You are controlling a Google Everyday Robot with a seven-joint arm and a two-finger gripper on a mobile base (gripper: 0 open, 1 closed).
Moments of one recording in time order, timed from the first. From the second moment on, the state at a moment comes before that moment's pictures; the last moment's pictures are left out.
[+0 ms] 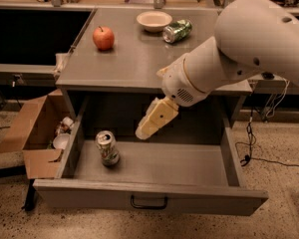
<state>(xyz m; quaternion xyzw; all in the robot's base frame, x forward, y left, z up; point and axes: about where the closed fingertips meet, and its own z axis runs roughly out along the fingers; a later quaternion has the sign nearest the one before) 0.503 -0.018 0.882 -0.57 0.74 0.16 0.32</state>
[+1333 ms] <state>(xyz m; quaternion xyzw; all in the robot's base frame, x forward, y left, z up) 0.525 0.064 0.784 -0.58 0.73 0.17 0.32</state>
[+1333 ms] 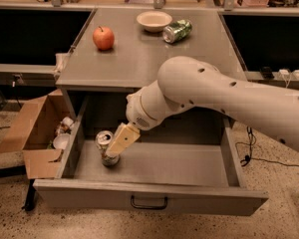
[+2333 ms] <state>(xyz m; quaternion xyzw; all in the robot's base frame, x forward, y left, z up) 0.534 0.113 0.704 -0.59 0.69 0.21 0.35</state>
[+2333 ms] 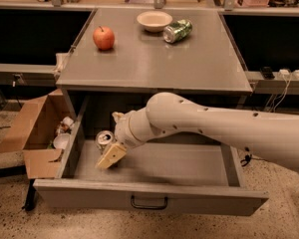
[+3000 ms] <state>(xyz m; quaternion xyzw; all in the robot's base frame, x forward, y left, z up) 0.551 0.121 0.679 -0.57 0.69 0.25 0.38</state>
